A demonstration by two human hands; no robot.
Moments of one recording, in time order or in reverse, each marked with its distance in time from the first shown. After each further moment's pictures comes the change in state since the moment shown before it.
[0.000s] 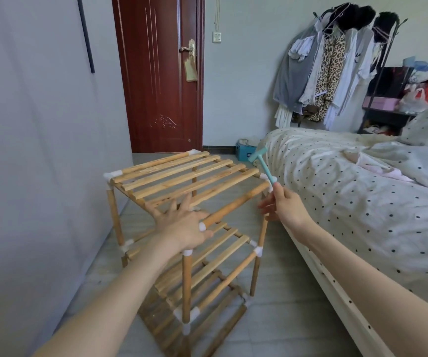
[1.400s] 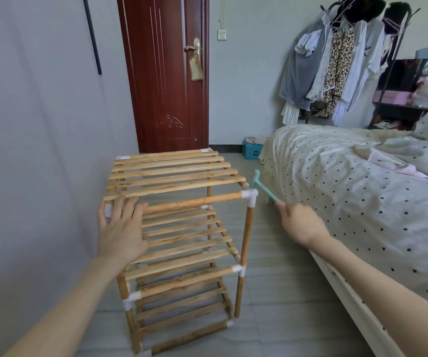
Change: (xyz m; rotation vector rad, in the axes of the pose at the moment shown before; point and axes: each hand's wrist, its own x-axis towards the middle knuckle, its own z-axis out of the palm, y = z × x) left_hand -0.012 -0.112 0.052 0.101 0.537 -0.176; right_hand -0.007 0.025 -0.004 -0.705 0.022 -0.028
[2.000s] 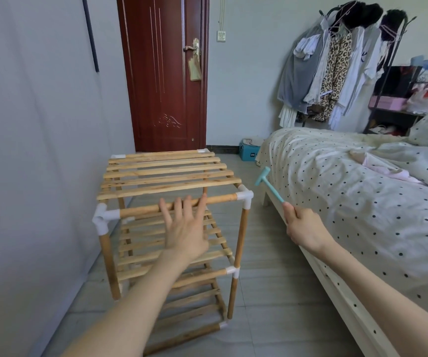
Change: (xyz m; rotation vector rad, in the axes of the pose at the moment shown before) left_hand 0.010 0.123 -0.008 -0.102 -0.080 0.085; right_hand -0.007 0.013 -0.013 0.206 0.020 -0.017
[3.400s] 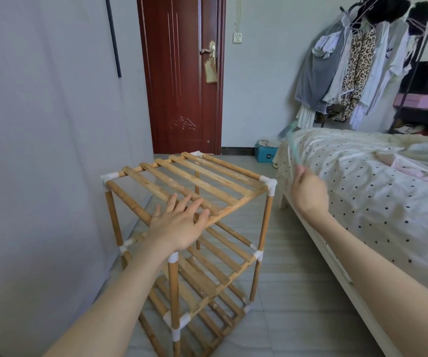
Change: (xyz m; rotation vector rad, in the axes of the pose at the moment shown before) left_hand -0.001 -0.062 -0.042 -0.189 -0.379 -0.054; right_hand 0.059 -0.048 0.025 0.068 0.297 0.026
